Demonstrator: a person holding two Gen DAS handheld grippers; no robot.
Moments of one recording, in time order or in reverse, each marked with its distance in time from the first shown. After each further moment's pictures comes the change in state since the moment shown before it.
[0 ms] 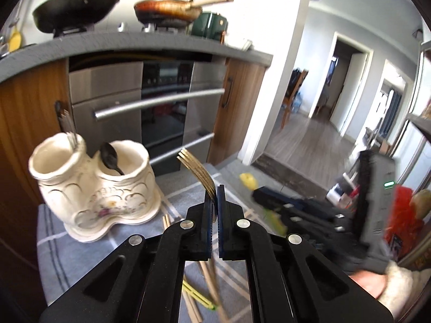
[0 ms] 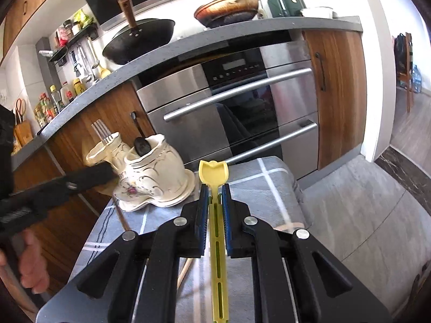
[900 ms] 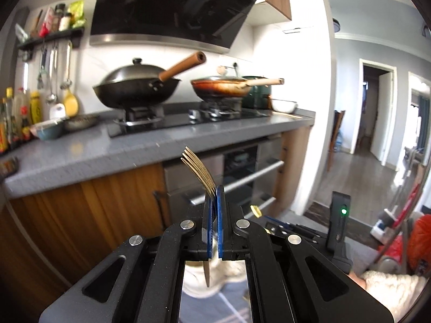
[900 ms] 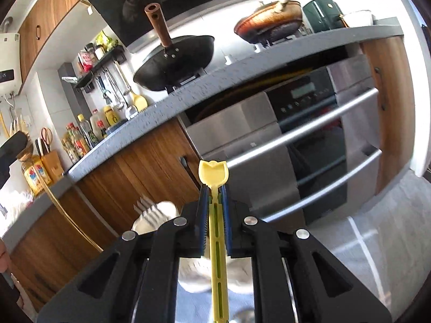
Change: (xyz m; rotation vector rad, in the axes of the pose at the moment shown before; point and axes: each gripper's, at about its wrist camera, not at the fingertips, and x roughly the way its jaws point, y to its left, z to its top) left arm -0.130 0.074 0.102 0.064 -0.256 0.297; right arm 0.085 0.078 0.091 0.054 -0.114 0.235
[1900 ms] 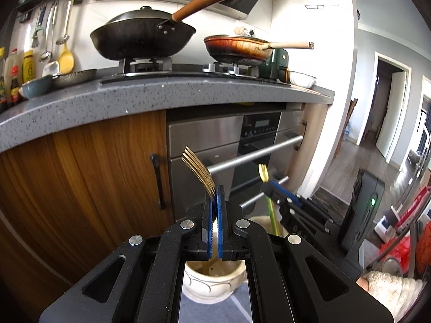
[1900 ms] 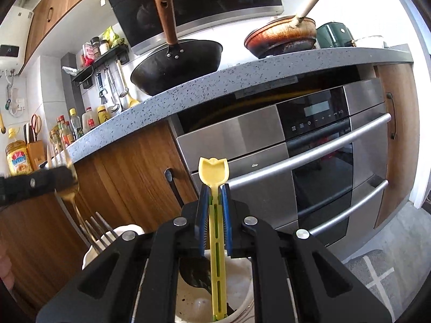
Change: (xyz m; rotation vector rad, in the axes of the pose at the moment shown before) left arm 0.109 0.034 -0.059 -0.078 0.149 -0.013; right arm 0.063 -0.005 -0.011 -0.112 -0.114 -0.052
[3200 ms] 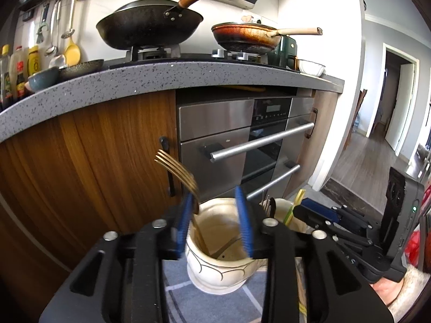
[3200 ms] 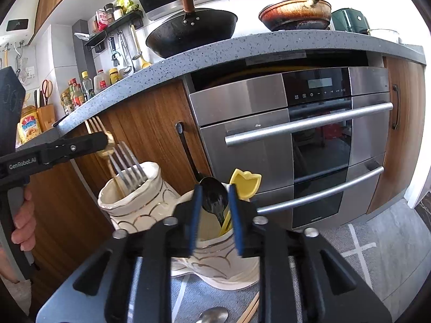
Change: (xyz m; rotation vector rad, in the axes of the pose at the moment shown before) left arm 0.010 0.006 -0.017 0.002 0.041 0.059; right arm -0.040 0.004 -0.024 -0.095 0.197 0.039
